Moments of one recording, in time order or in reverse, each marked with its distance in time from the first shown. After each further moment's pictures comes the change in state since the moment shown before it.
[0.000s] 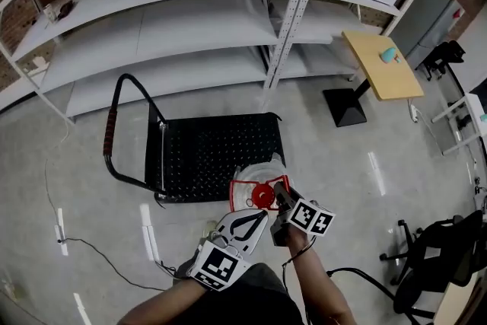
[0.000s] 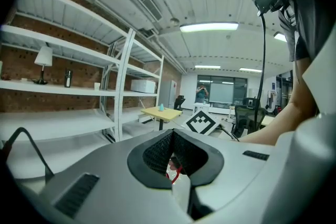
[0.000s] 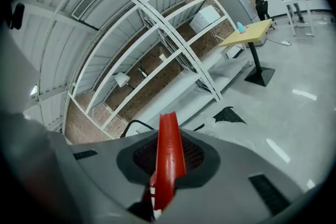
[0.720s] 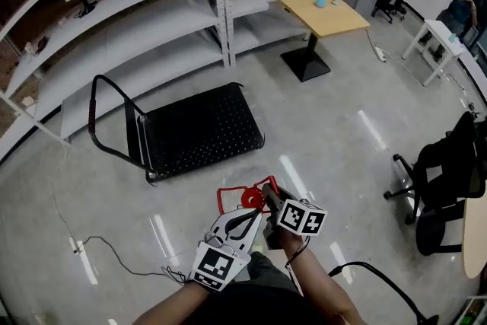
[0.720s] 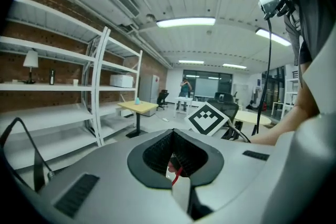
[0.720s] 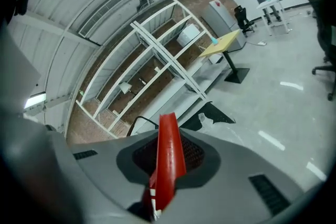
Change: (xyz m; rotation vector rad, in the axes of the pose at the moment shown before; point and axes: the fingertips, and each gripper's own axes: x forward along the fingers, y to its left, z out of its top) left arm -0.066 -0.361 -0.035 0.034 0.072 -0.124; right arm -0.349 -0.071 -0.134 0.079 -0.084 -0.035
